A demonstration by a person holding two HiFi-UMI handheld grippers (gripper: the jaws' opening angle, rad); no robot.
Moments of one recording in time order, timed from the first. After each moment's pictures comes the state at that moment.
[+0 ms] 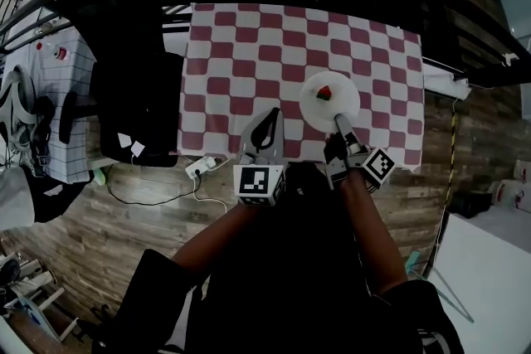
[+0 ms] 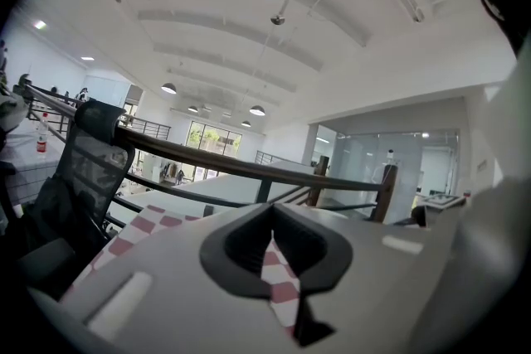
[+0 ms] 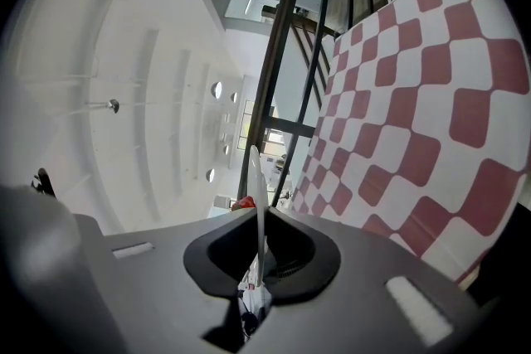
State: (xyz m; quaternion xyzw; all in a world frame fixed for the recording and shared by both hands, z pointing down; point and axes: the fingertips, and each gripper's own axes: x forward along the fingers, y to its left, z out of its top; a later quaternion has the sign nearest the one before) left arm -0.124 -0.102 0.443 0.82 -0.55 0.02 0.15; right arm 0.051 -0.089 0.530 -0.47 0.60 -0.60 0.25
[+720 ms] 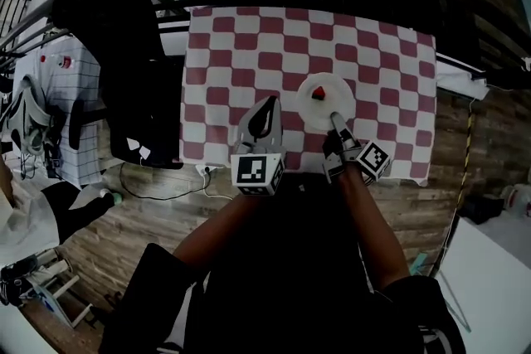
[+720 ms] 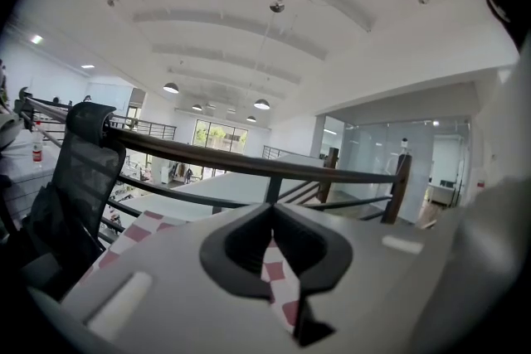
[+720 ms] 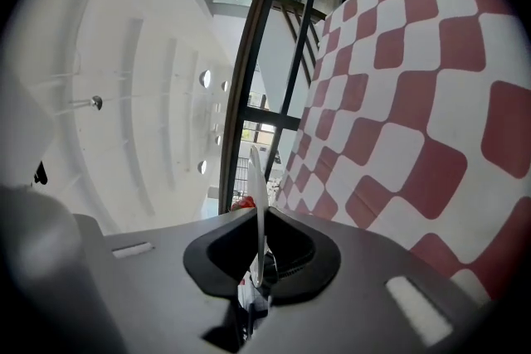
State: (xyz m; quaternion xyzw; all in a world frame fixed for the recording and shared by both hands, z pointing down) left arm -0.103 -0.186 0.457 0.81 -0.57 0.06 0.15; right arm 0.066 -0.148 0.600 -0.46 0.59 -0.63 0.21
